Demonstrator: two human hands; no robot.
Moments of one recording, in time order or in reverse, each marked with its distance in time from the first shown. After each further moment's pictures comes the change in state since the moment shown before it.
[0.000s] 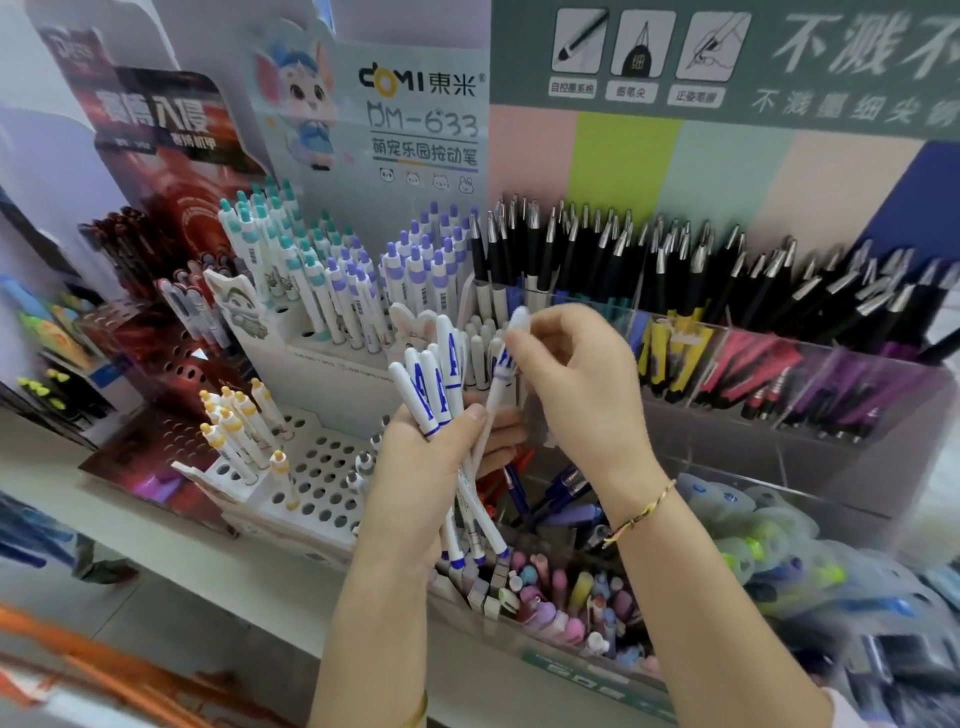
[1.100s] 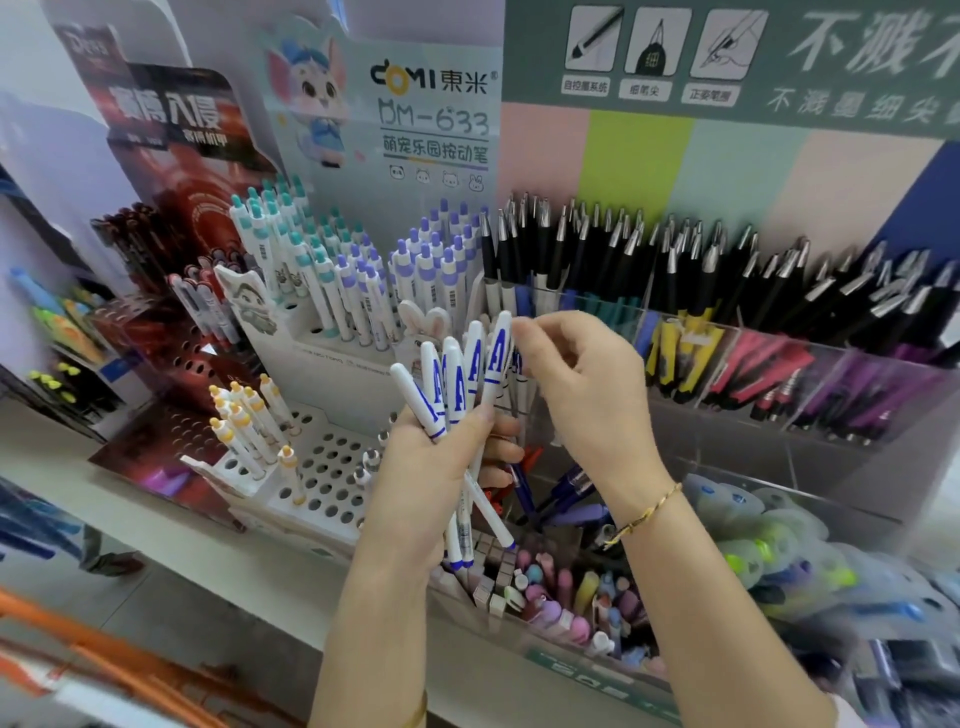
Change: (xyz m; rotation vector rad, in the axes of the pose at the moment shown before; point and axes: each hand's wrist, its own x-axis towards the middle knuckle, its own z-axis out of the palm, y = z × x) left_hand -0.008 0.006 -0.001 0.036 -0.053 0.031; right_hand -0.002 0.003 0.003 -0.046 -0.002 0.002
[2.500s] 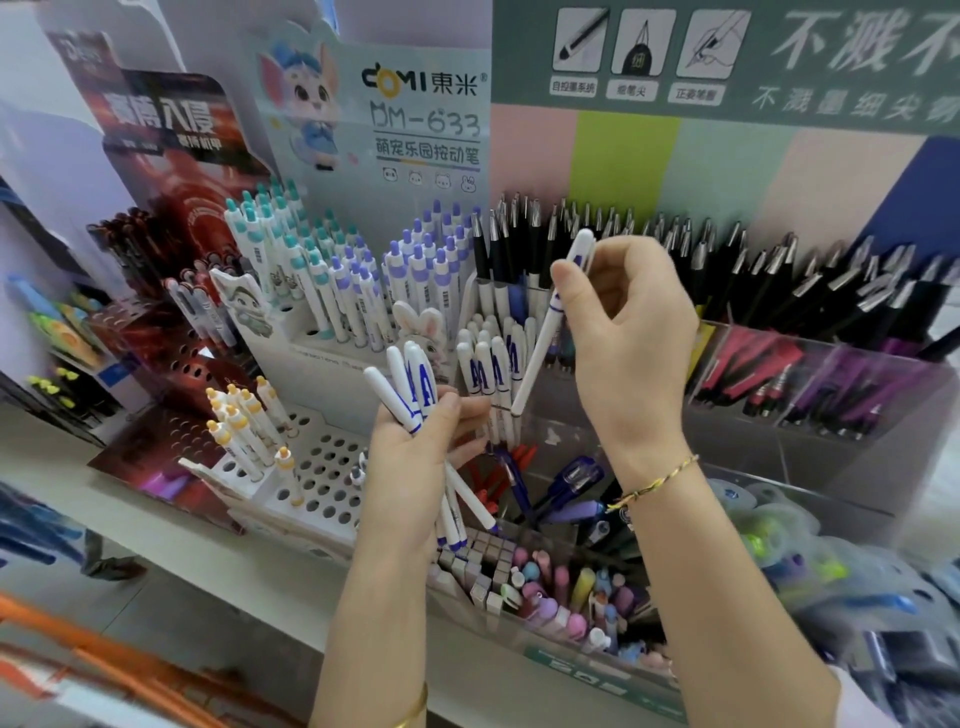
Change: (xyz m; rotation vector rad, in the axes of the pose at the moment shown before) left_hand 0.009 -0.009 -0.002 -0.041 0.143 0.018; right_hand 0.017 -0.015 -0.017 0.042 0.313 -0.175
